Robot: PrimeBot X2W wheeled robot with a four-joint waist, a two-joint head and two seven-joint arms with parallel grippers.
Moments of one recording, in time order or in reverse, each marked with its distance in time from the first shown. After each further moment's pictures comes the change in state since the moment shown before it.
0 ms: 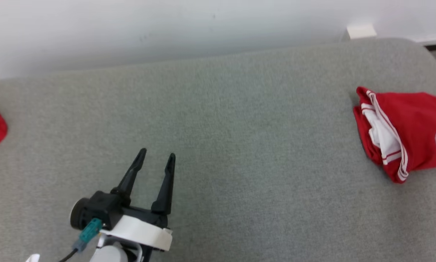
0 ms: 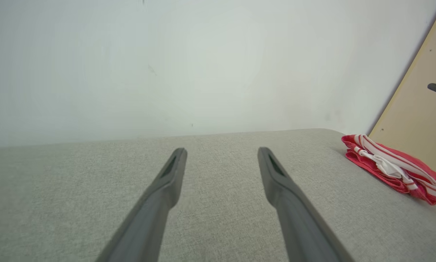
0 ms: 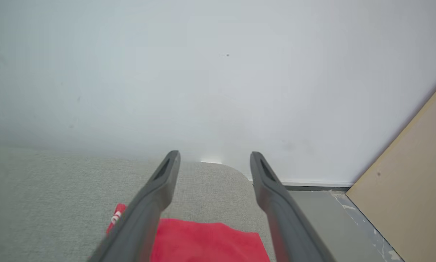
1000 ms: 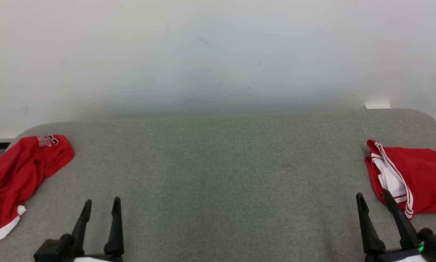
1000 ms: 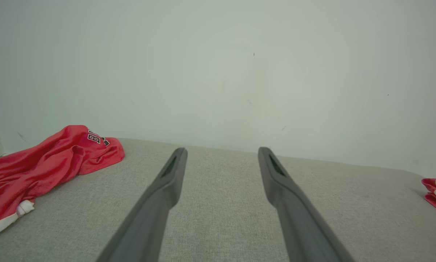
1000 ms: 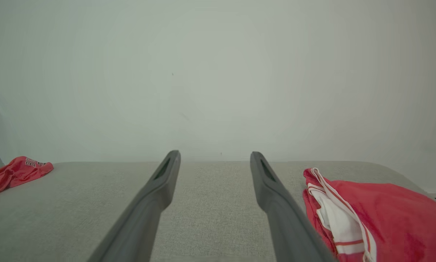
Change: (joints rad) left arm 0.205 -0.012 0.234 0.021 -0.027 0.013 0.000; right arm 0.864 0.214 -0.057 -0.809 0.090 0.000 -0.001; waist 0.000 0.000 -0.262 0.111
